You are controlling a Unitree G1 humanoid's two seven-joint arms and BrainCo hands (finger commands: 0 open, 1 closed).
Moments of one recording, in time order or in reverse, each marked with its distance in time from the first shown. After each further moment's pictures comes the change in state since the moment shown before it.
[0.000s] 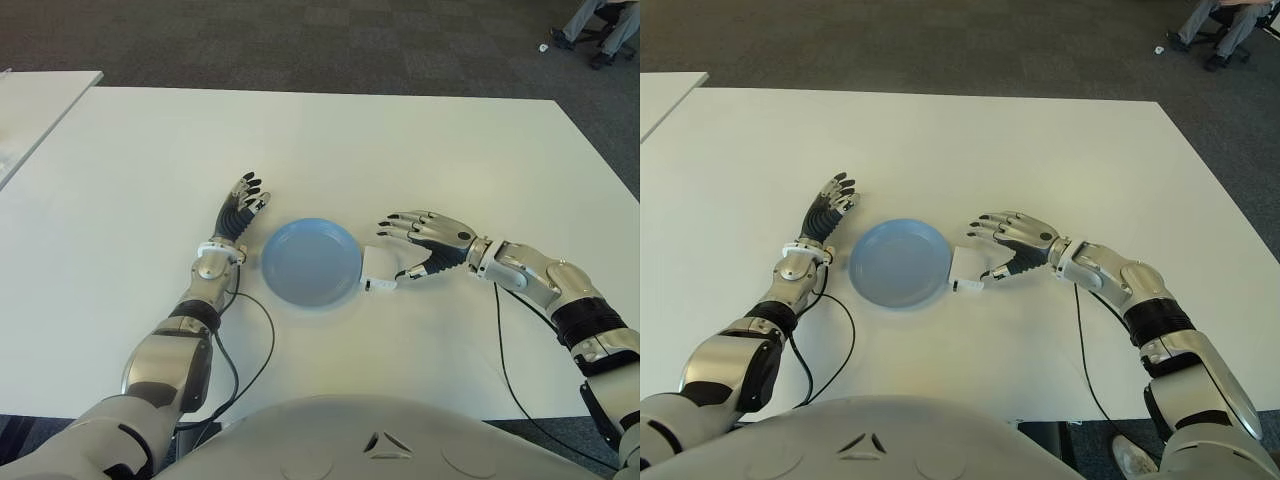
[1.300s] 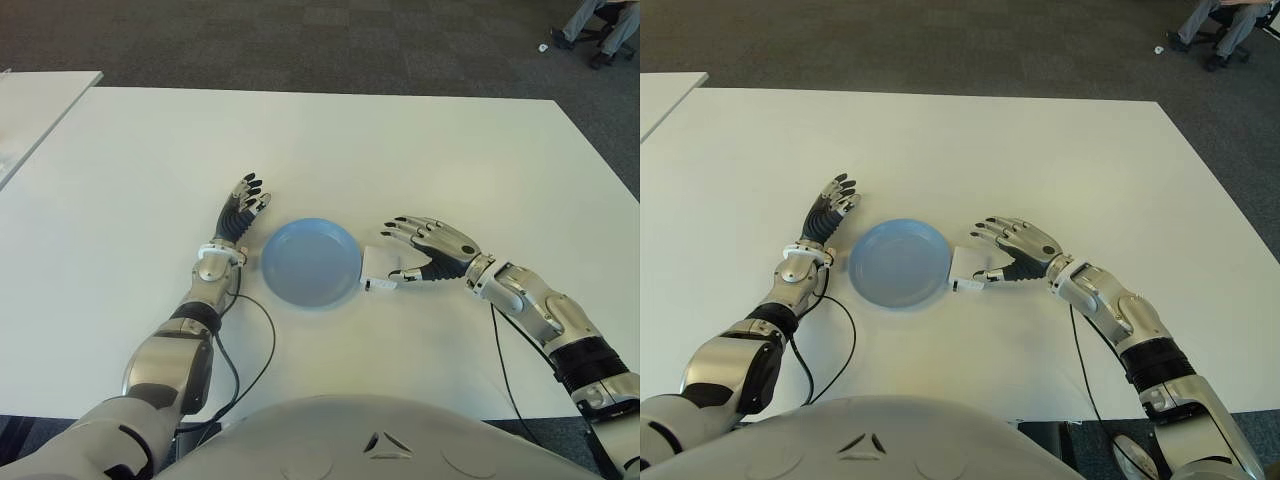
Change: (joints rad) left arm -0.004 -0.004 0.000 0.002 0.000 -0.010 0.000; right arm 0.244 0.037 -0.110 -0.288 0.061 0.261 0.049
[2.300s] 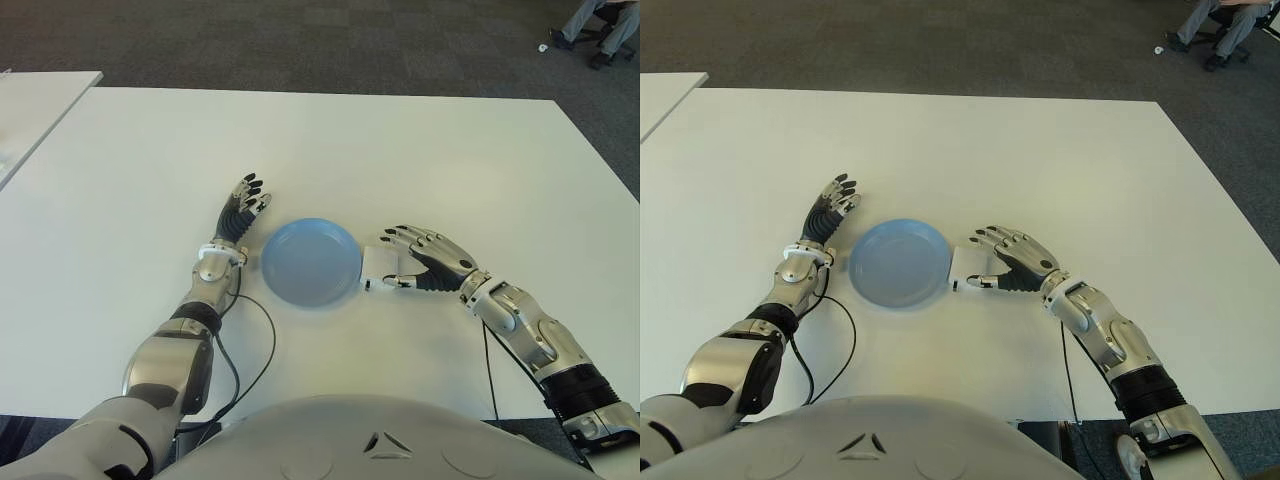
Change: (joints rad) left arm 0.001 -0.002 0.000 0.000 0.000 0.000 0.000; right arm 0.119 0.064 -0.033 -0.101 0.024 0.114 0.015
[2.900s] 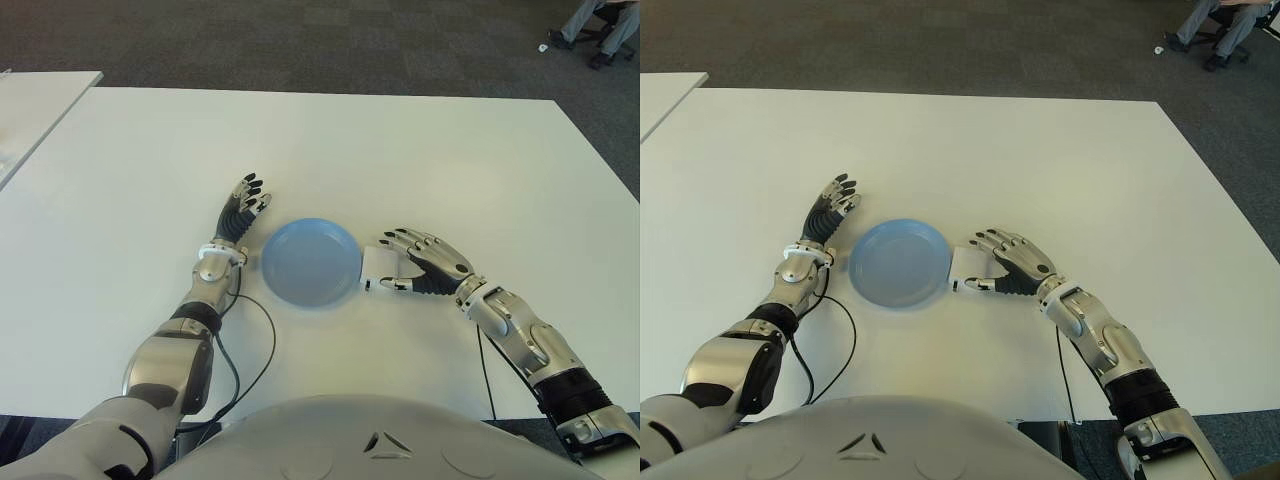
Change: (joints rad) left arm 0.000 0.000 0.000 0.000 0.000 0.000 0.000; right arm 0.013 0.027 0.013 0.021 -0.056 0.032 -0.047
